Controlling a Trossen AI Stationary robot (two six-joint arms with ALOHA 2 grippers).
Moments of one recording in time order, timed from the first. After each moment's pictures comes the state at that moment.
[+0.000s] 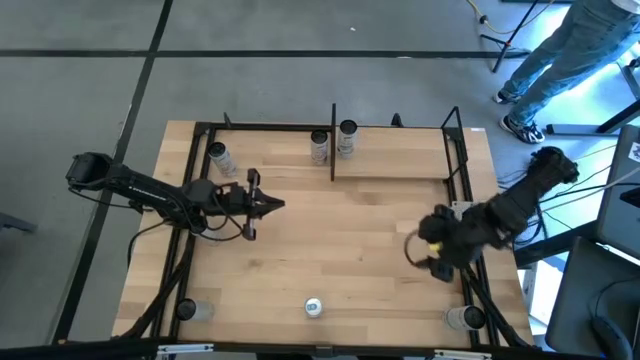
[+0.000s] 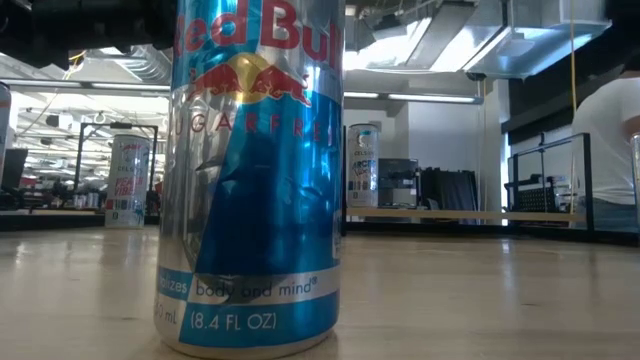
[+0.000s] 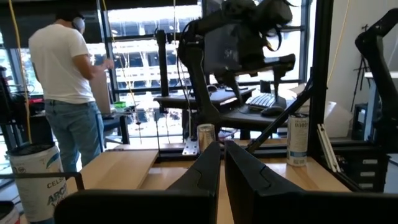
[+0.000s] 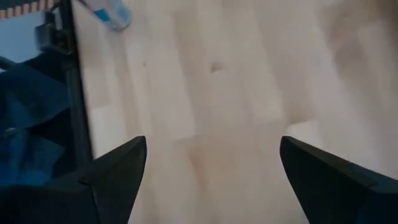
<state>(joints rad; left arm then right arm) -0.11 1.00 0.28 0.90 -0.16 0.06 0.71 1.16 1.26 -1.22 0.22 0.92</state>
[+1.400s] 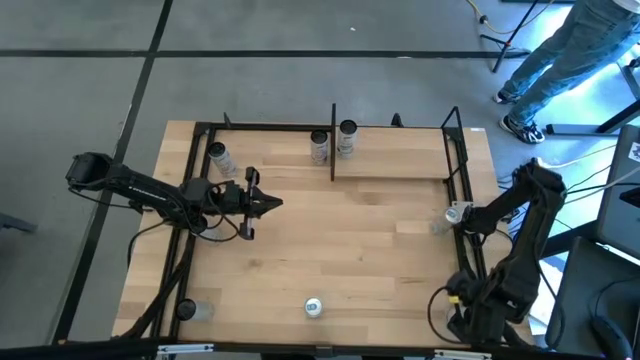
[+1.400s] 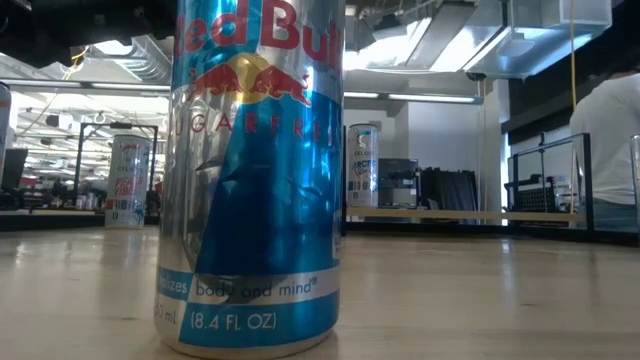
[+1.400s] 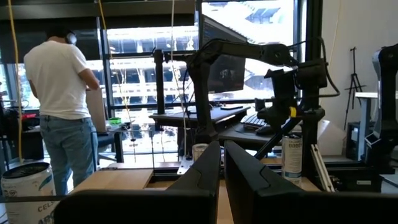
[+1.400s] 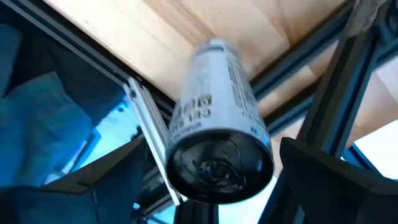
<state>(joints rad) -0.11 1.00 0.28 0.97 -0.14 0.06 1.13 1.46 1.26 -1.17 -0.28 1.96</state>
